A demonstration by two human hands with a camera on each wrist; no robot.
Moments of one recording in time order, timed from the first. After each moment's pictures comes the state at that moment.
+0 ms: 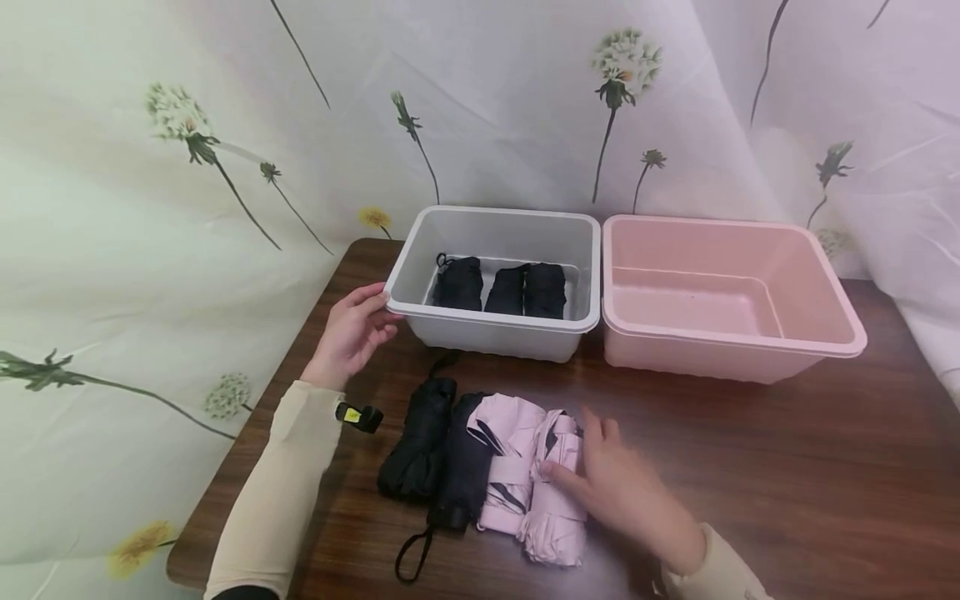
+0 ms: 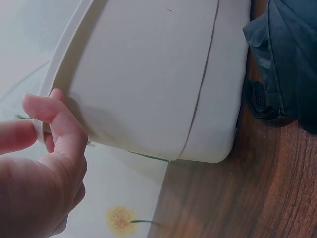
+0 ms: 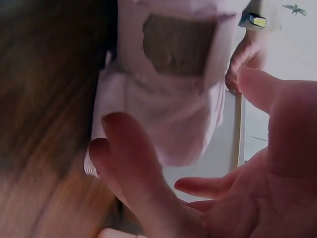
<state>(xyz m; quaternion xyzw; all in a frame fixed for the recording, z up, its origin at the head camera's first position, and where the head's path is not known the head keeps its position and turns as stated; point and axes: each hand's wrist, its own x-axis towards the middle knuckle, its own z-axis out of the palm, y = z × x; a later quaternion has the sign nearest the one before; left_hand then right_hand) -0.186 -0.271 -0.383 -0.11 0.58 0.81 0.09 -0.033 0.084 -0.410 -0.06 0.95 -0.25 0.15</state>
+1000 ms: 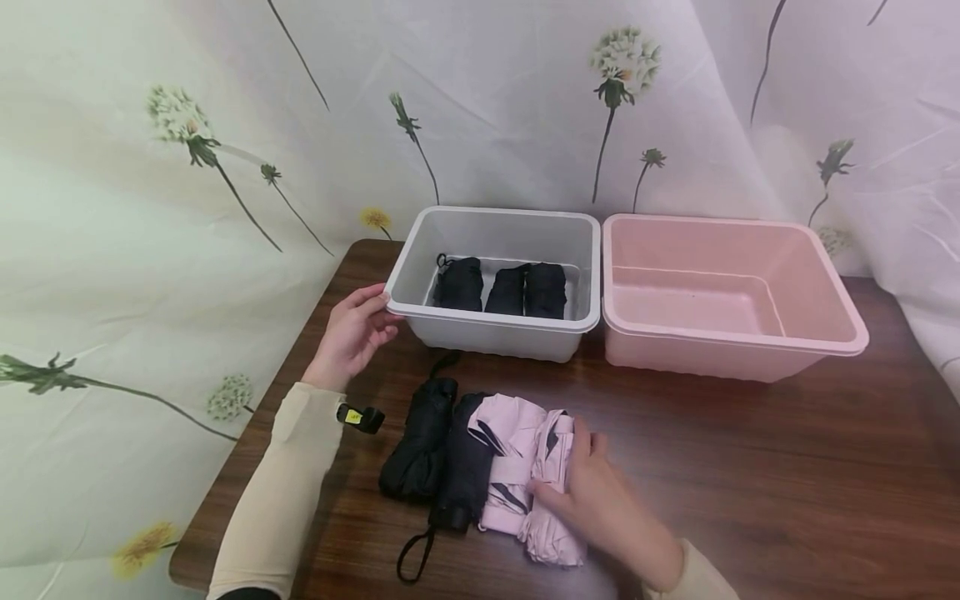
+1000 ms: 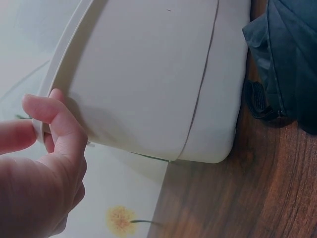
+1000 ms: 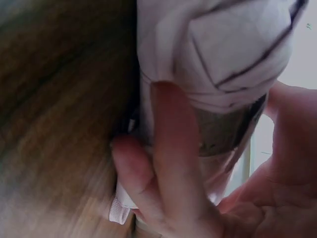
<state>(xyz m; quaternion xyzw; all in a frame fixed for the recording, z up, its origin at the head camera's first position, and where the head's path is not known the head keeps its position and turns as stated) -0.187 -0.270 -0.383 -0.11 0.58 0.81 0.09 -0.018 0.062 -0.429 -0.03 0.95 -0.29 0.14</state>
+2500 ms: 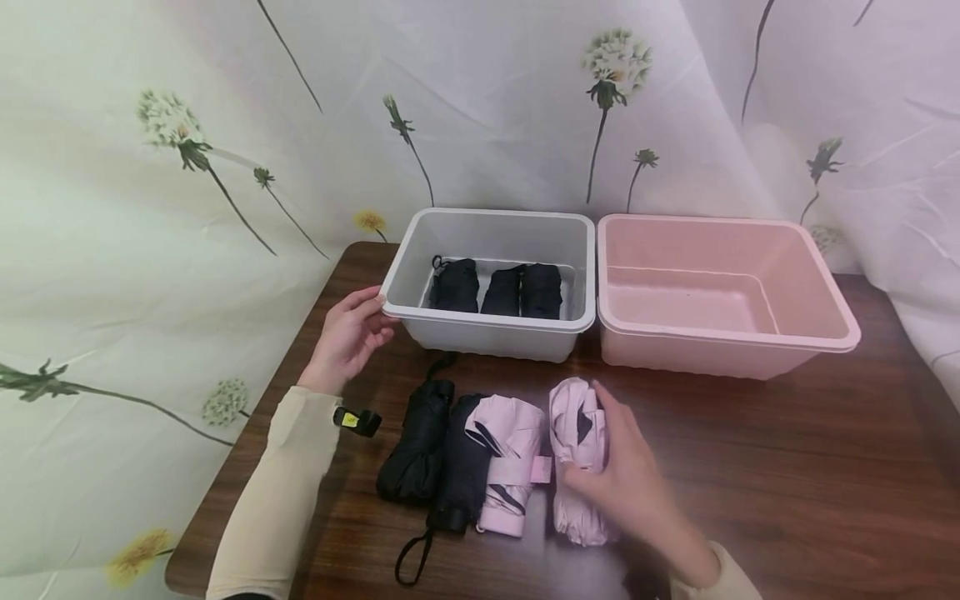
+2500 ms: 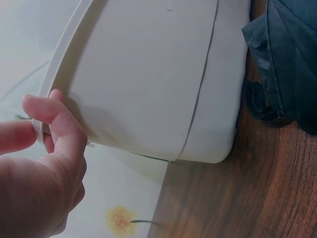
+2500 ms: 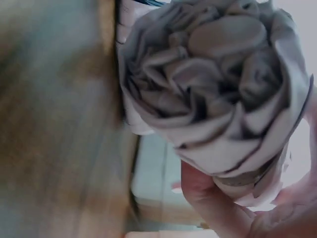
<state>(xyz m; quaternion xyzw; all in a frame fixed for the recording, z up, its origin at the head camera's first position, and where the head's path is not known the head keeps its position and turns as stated) -0.184 -0.269 -0.379 -0.10 0.57 0.81 0.10 -0.025 0.093 -0.406 -0.03 0.91 -0.41 0.01</state>
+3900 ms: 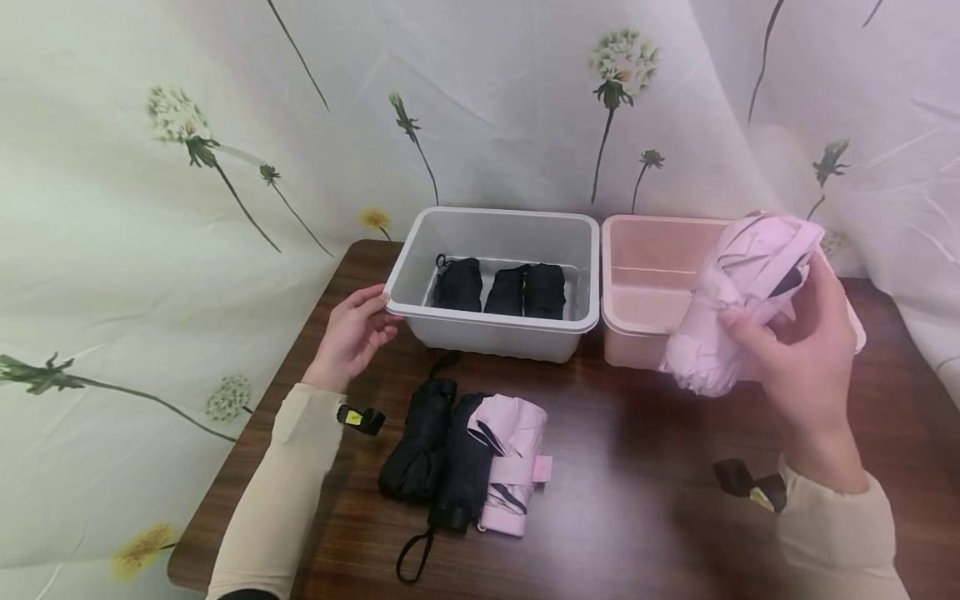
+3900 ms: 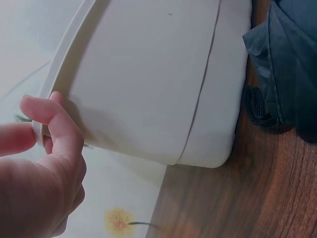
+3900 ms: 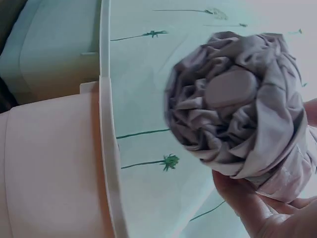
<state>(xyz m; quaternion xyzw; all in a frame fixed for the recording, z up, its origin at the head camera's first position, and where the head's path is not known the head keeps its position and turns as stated) -0.185 -0.270 -0.382 -0.10 0.57 0.81 0.09 -0.094 0.185 -0.296 -0.06 0.61 -0.74 -0.27</state>
